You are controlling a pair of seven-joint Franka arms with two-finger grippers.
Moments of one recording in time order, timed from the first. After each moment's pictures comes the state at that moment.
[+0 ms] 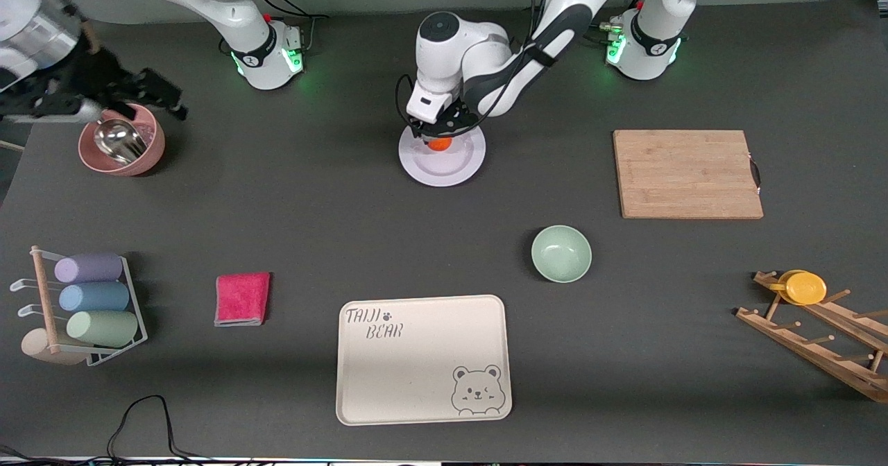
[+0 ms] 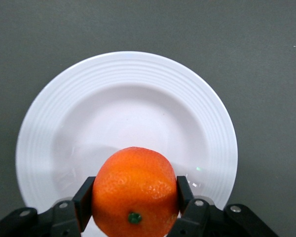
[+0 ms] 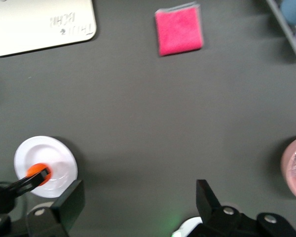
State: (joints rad) left arm -0.48 0.56 -0.65 -1.99 0.56 2.47 -1.80; right arm 0.14 -0.36 0.00 -1.99 0.11 1.62 0.26
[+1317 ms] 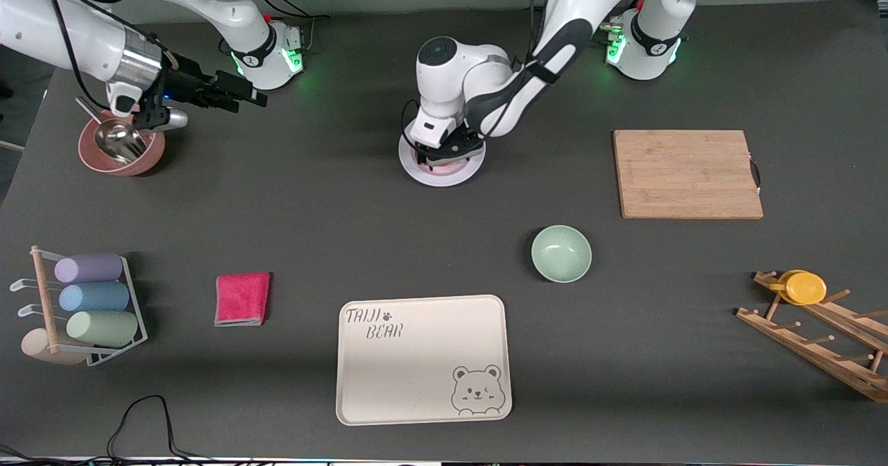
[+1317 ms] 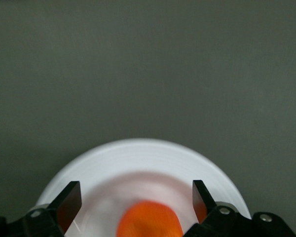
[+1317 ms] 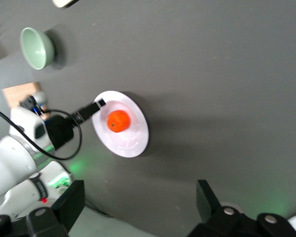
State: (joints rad) left arm -0.47 0.54 -0.56 -1.92 0.60 2.38 -1.69; right arm 0.16 -0.48 -0.08 -2.48 0.60 1.84 0.06
